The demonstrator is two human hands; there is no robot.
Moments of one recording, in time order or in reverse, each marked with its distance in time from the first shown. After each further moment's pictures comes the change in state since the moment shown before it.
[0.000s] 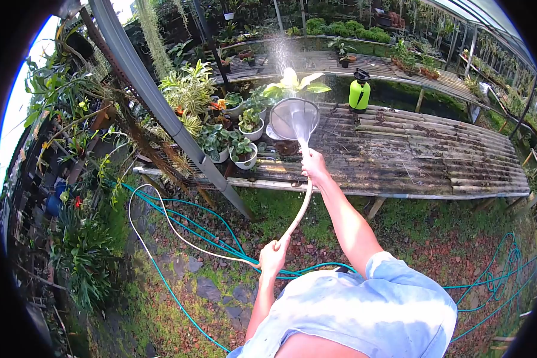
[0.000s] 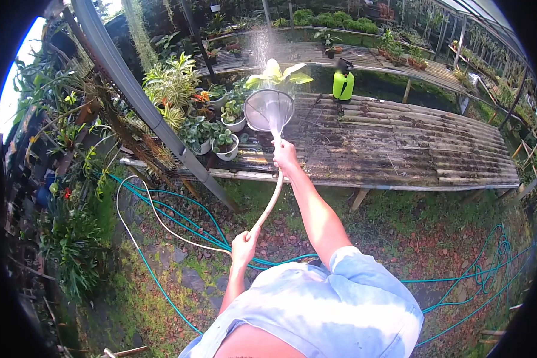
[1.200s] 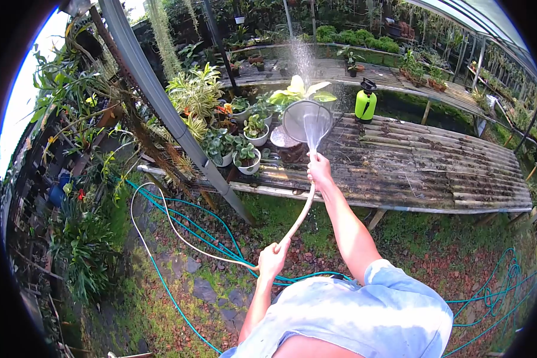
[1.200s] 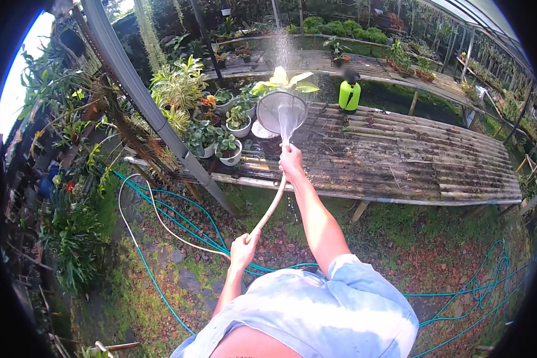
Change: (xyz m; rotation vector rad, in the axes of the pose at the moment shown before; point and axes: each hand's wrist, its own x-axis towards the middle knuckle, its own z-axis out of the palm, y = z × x) left_hand 0.008 0.011 0.015 0.035 0.013 0.000; right_hand 0.018 -0.007 -0.014 0.086 0.065 -0.015
